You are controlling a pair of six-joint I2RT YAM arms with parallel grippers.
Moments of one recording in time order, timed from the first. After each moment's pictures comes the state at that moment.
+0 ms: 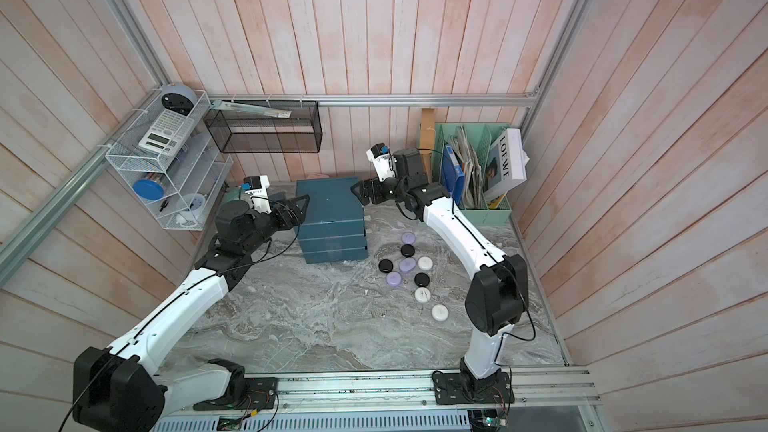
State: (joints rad) left arm -0.30 1.21 0.94 0.09 0.19 -0.45; right arm 0.47 1.84 1.77 -0.42 -0.42 0.13
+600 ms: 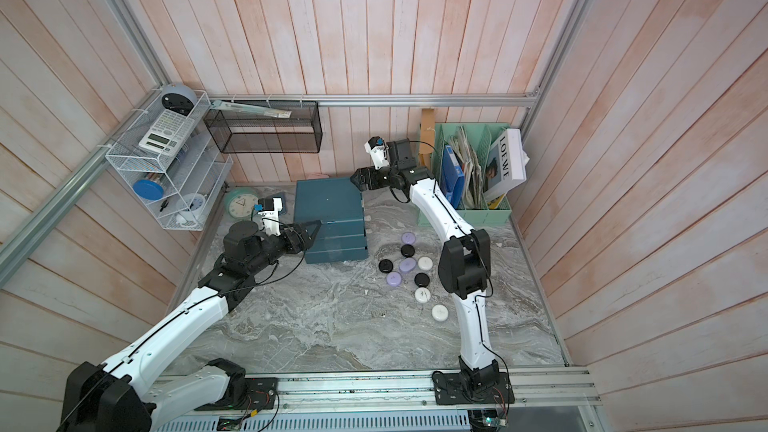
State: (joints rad) left arm -0.37 1.12 0.77 0.09 0.26 -0.53; right arm 0.42 2.20 2.17 -0.55 -0.47 0.14
